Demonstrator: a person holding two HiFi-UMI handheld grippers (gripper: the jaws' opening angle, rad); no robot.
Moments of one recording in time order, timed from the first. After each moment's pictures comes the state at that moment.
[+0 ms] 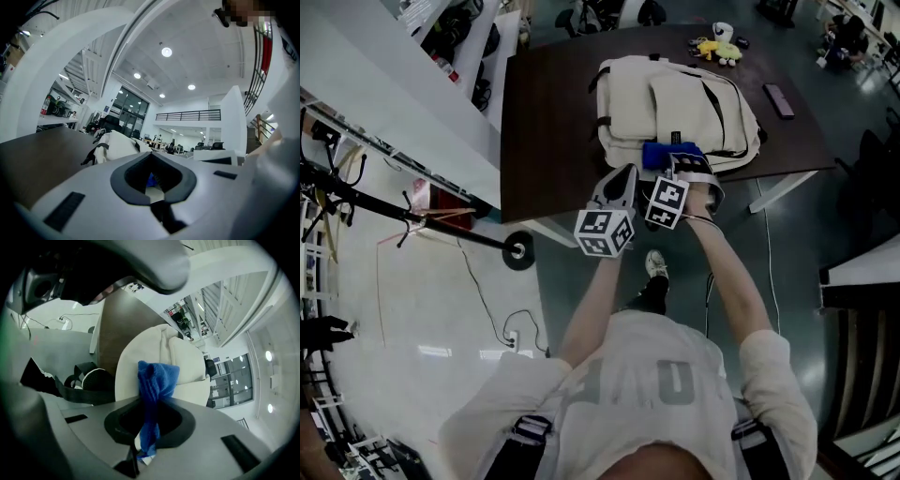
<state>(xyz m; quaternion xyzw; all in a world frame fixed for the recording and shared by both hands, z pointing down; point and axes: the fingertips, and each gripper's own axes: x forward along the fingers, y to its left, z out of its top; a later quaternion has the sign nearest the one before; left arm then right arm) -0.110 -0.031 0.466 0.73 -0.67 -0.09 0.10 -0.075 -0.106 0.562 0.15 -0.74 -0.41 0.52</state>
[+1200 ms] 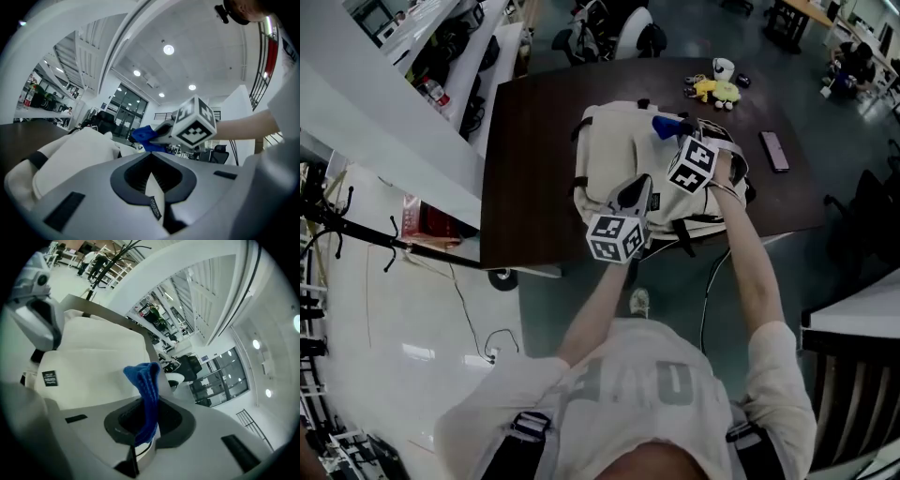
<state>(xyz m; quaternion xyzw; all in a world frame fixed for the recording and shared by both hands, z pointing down) -0.083 -0.196 0.445 0.74 -0.65 -0.10 0.11 -0.079 -0.336 0.432 0.20 -0.78 -0.39 0.45</state>
